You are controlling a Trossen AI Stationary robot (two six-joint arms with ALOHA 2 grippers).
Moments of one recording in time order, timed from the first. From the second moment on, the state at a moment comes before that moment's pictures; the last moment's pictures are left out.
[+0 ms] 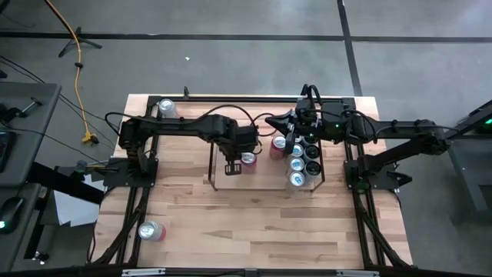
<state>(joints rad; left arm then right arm) 0.06 1.87 1.73 -1.18 -0.06 -0.02 -0.01 1.19 1.18 -0.08 0.23 0.28</state>
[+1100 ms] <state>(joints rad) 0.02 2.00 1.73 -0.96 -0.33 -0.08 -0.01 1.19 1.18 0.00 0.17 0.22</state>
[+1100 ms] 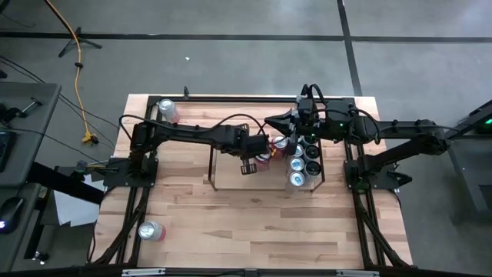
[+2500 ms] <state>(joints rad) -0.09 1.98 1.73 -0.80 -0.17 -0.05 -0.01 1.18 1.18 0.00 0.15 0.22</state>
